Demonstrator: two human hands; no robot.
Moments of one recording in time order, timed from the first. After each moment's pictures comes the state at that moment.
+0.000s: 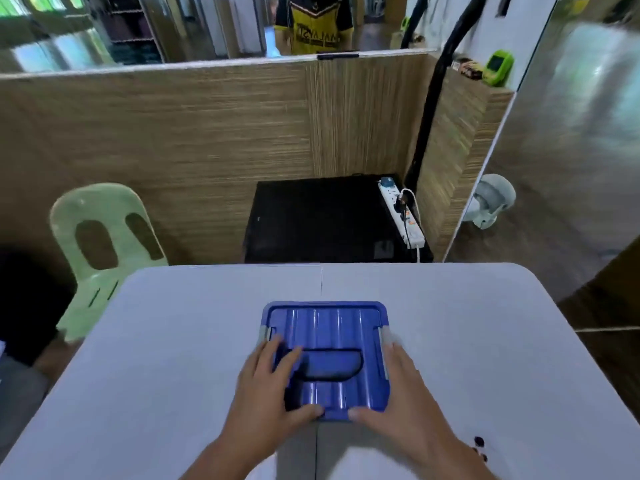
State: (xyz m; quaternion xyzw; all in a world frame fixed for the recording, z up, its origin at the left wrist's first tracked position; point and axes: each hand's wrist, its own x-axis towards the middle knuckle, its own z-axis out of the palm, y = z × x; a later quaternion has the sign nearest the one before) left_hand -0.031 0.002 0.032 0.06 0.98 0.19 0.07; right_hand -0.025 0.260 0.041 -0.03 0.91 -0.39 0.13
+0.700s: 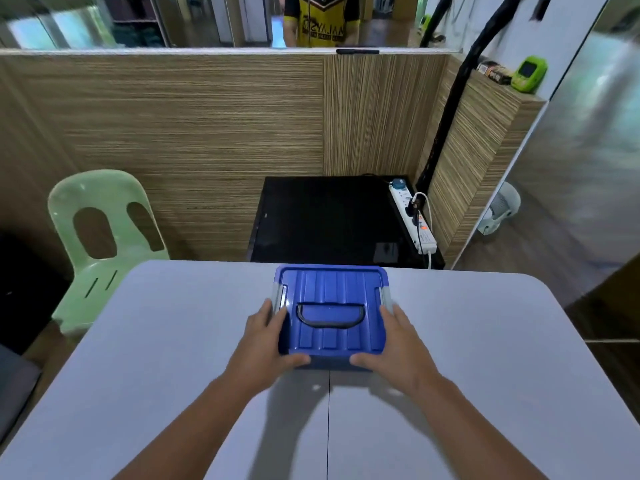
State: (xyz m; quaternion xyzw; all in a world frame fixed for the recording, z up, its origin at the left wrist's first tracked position) left_hand -0.112 -0.035 0.045 0.00 0.95 0.29 0.09; right_hand -0.114 0.230 0.051 0.01 0.93 -0.34 0.11
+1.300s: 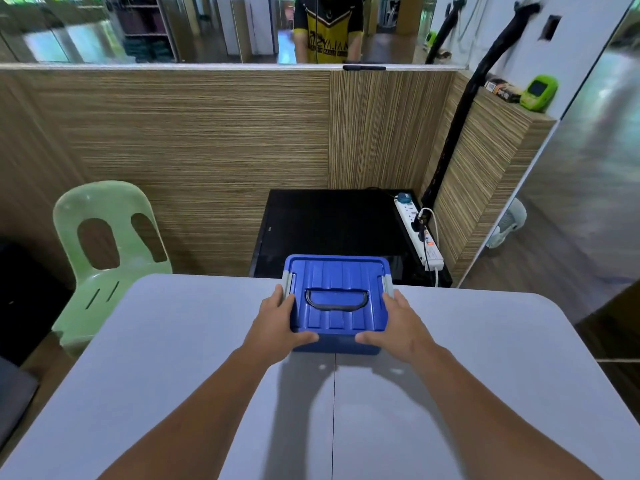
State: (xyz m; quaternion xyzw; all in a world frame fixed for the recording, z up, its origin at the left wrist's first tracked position) left_hand -0.192 -0.025 0.049 -0.01 0.96 0.28 0.07; right_hand -0.193 0.228 0.067 0.01 0.94 -0.31 0.13
